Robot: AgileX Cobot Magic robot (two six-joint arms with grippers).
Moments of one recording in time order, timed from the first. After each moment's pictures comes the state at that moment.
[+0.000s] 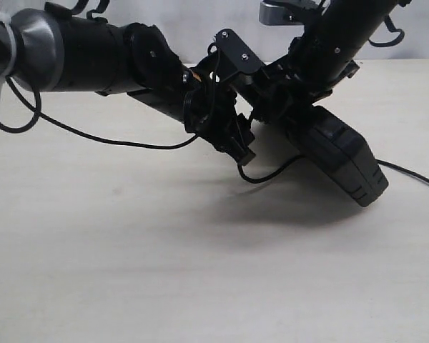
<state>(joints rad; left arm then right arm) -0.66 1.95 -1.34 -0.53 0.40 0.83 0.26 1.90 -1.64 0.31 1.22 -0.28</state>
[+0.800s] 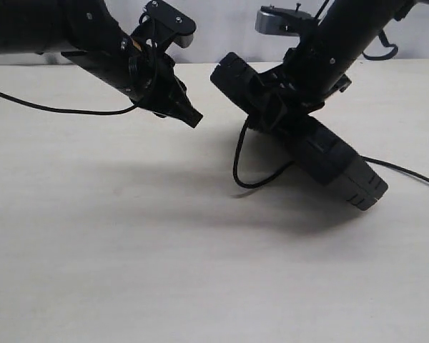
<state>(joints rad) -0.50 1.87 -1.34 -0.33 0.53 0.54 0.26 1.90 -1.57 0.39 1.19 -0.30</state>
